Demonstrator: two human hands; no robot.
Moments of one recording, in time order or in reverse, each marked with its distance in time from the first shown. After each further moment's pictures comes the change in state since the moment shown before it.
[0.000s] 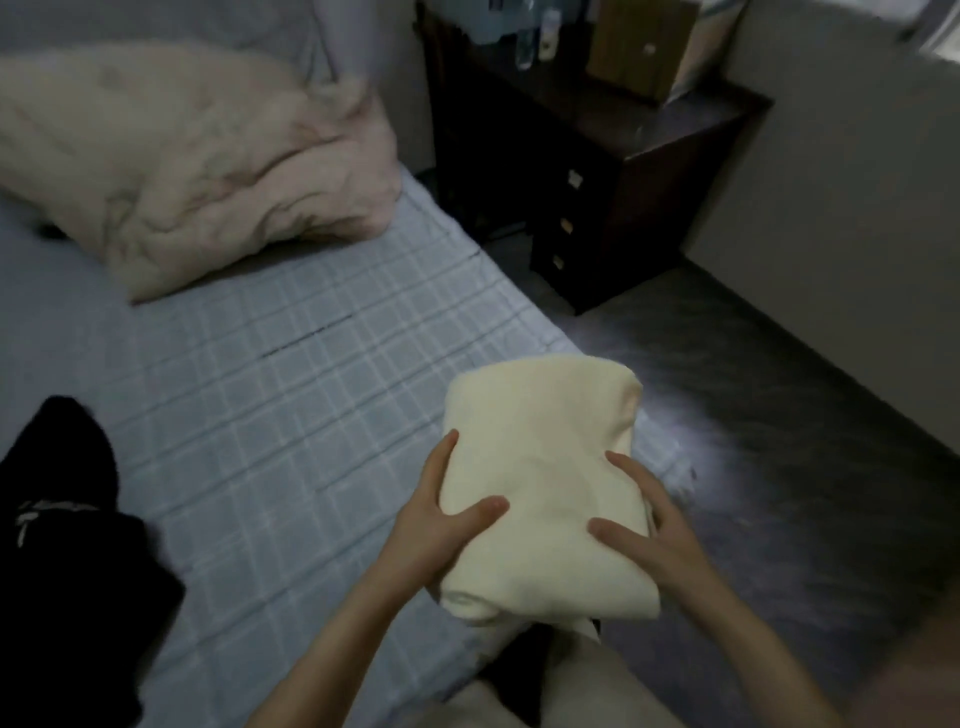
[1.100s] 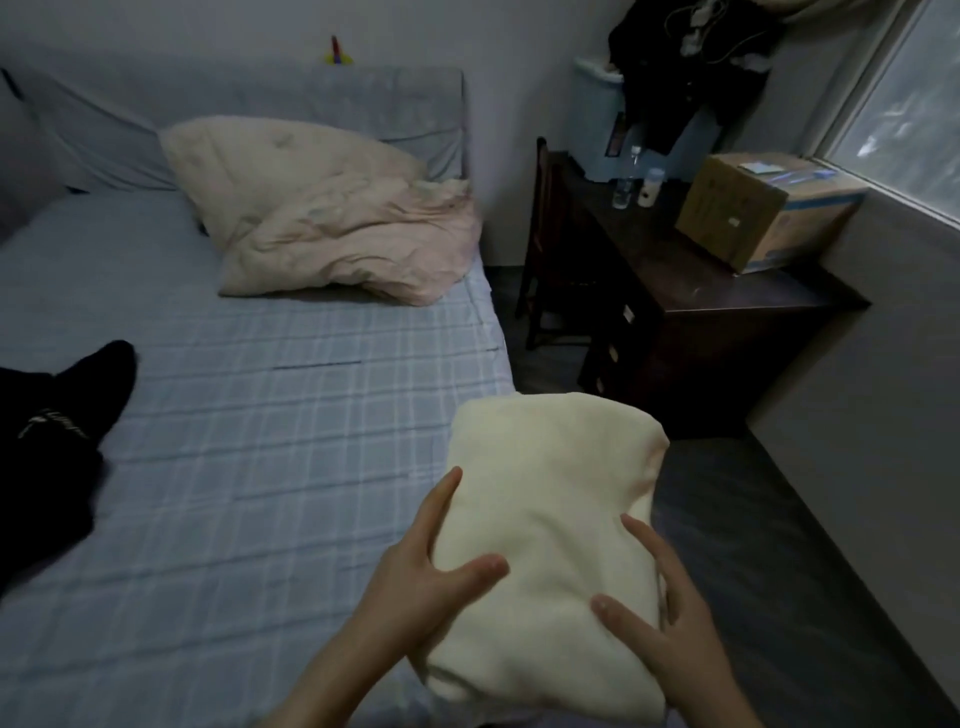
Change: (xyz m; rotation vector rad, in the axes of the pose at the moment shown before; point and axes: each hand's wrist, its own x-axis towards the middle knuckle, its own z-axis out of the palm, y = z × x) left_hand 0.068 0.162 0.221 -0.056 0.469 0.043; right_hand 0.145 -0.038 -0.271 -0.133 -0.267 -0.303
